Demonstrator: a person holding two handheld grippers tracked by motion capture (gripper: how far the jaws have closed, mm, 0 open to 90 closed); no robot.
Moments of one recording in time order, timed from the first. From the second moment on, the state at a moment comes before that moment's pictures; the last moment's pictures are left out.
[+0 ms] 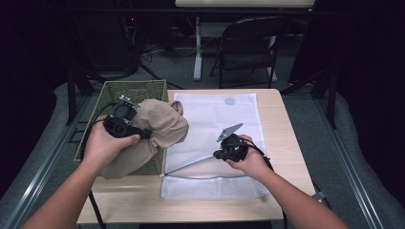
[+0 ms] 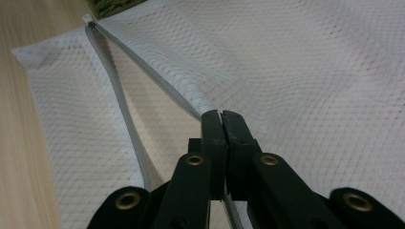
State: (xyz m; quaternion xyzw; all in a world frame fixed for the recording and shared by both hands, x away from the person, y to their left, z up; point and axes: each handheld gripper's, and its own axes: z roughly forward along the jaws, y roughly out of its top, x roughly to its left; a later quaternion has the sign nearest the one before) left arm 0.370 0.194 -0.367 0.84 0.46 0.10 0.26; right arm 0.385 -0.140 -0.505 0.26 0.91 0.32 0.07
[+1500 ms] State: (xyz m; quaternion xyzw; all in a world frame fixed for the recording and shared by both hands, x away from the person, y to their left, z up) left arm 0.327 0.158 -0.385 0.87 0.39 0.07 0.28; right arm 0.420 -0.142 -0.469 0.30 0.88 0.35 0.08
